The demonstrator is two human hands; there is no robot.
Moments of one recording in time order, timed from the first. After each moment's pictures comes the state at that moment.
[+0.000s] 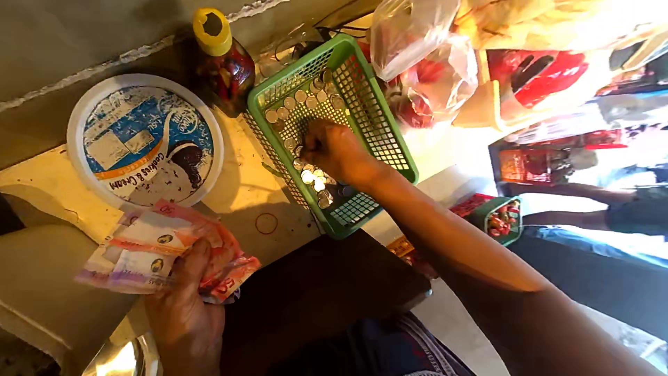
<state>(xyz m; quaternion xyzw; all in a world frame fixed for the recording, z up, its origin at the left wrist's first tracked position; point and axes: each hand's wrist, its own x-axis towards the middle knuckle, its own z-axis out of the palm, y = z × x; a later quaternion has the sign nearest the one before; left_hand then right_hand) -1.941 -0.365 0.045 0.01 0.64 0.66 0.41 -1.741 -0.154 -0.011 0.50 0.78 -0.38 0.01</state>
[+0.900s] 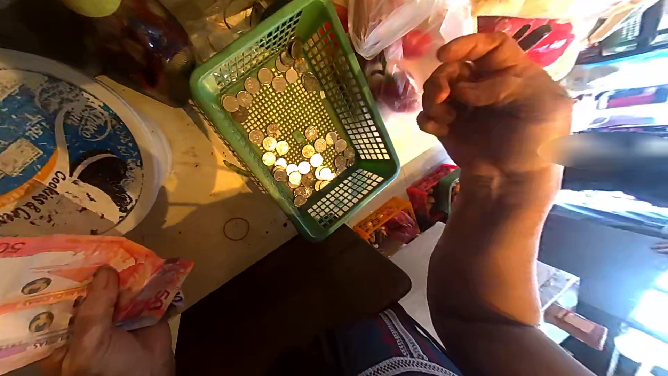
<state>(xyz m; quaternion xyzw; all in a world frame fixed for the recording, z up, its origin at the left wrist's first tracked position) -1.961 -0.364 0.021 0.02 0.71 0.63 0.33 -1.606 -0.140 0.071 0.47 0.52 -0.64 -0.32</state>
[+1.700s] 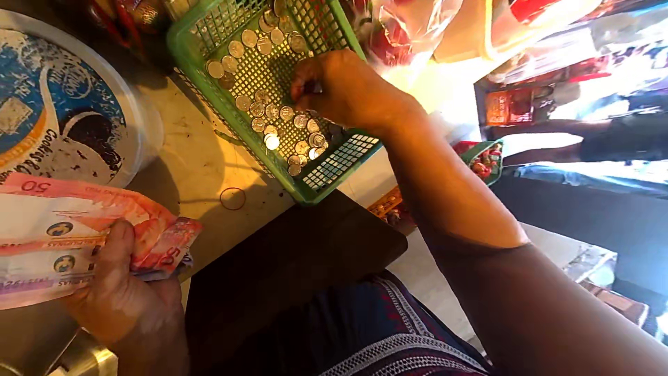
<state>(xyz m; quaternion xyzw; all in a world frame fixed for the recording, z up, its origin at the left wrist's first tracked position) -1.951 -0.363 0.025 0.09 0.67 0.65 0.35 -1.697 -0.129 0.014 0.46 0.80 -0.37 0.07</state>
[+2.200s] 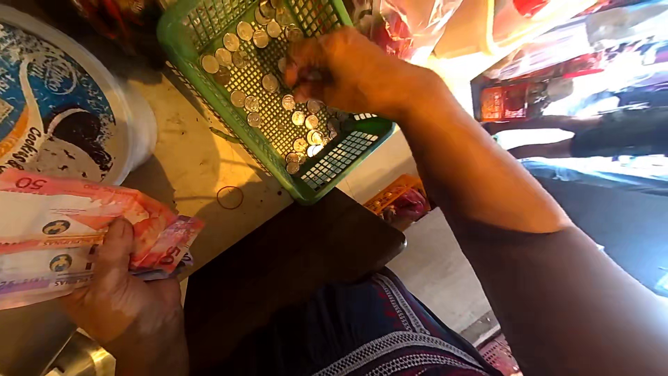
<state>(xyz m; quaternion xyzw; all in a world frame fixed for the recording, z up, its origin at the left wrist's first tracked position) -1.947 -0.360 0.025 0.09 0.68 0.64 0.35 -1.690 -0.112 0.021 0.38 0.85 -0.36 0.08</state>
